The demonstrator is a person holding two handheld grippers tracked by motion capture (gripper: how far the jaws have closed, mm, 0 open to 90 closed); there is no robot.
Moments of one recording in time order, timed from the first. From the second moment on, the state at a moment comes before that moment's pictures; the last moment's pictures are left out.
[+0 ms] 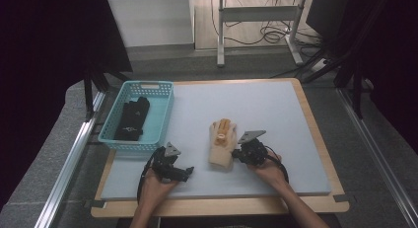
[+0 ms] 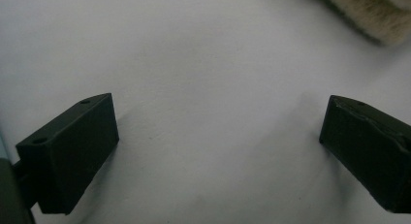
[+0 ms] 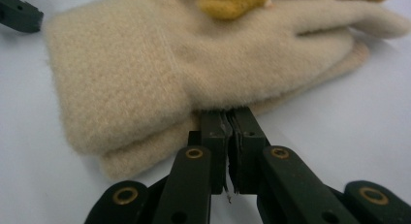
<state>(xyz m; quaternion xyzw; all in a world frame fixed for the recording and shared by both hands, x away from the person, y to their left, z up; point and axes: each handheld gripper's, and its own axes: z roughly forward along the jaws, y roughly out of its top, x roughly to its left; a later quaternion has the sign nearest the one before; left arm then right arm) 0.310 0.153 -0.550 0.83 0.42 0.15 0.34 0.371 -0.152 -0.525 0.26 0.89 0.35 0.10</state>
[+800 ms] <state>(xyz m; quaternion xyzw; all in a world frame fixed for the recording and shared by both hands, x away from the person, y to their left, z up) 0.306 0.170 -0.551 0.82 0.44 0.15 0.34 0.362 -0.132 -0.515 0.23 0.89 0.37 0.14</state>
